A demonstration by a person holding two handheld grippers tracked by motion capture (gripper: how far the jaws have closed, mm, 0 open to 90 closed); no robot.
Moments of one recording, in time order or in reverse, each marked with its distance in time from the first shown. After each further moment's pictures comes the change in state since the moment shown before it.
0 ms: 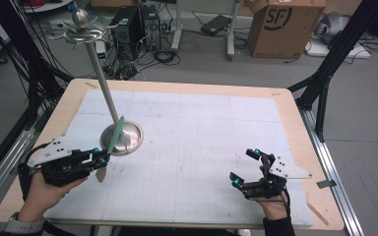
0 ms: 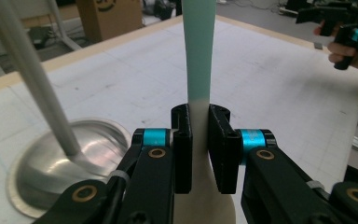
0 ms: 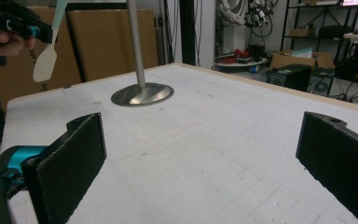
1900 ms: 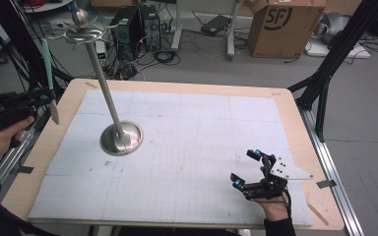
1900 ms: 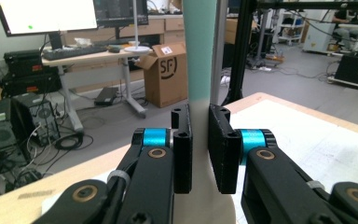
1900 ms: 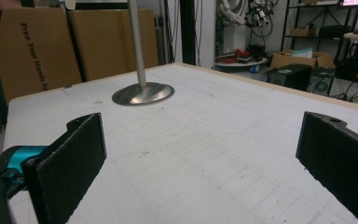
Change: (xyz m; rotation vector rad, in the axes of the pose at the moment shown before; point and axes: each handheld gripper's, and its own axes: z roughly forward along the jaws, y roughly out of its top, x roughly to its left) left arm 0.105 0.079 -0.072 -0.256 0.184 -0.014; right arm 0.000 -0.001 -0.003 -0.002 -0.001 -0.001
